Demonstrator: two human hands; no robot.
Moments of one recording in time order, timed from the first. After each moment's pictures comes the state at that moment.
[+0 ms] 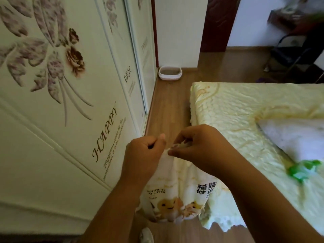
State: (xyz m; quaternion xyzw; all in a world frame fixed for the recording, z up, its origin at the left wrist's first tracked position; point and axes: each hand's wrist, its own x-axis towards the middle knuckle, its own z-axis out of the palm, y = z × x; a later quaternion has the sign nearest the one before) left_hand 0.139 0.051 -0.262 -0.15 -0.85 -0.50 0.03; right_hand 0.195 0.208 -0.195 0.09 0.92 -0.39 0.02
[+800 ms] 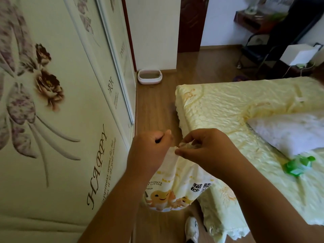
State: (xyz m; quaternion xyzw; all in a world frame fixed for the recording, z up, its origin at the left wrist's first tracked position) left_hand -0.043 0.055 -0.268 -0.27 -0.83 -0.48 0.00; right_hand 0.059 0.196 -0.216 0.20 0.88 -0.43 -0.06
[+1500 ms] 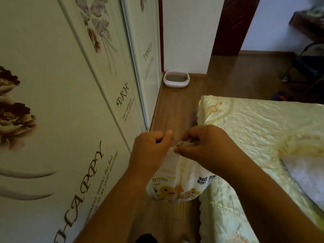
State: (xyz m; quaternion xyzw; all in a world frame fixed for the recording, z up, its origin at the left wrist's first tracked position) left_hand -0.178 0.186 -0.271 -0.15 -0.84 -0.52 0.03; right_hand -0.119 0.341 -0.210 0.08 0.92 -0.37 0.03
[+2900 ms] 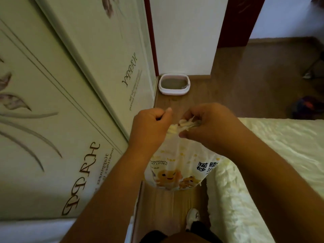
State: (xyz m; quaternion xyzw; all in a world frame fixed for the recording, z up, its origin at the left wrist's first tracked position) left_hand -0.695 0.419 -0.280 -0.18 -0.85 -0.49 0.04; right_hand -0.621 0.571 -0.221 0.10 0.93 -0.36 0.04
